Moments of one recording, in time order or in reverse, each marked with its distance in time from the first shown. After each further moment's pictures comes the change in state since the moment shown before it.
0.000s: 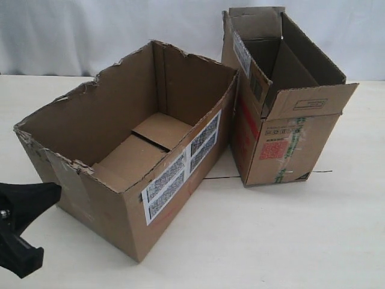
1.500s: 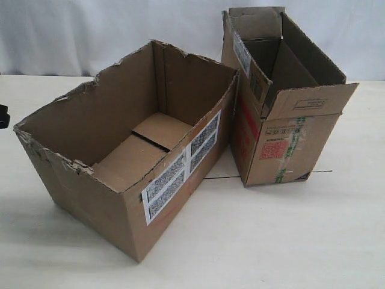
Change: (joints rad) left arm 0.812 0.627 -0.593 -0.629 0.565 0.856; right arm 0.000 0.000 0.000 0.000 0.002 0.000
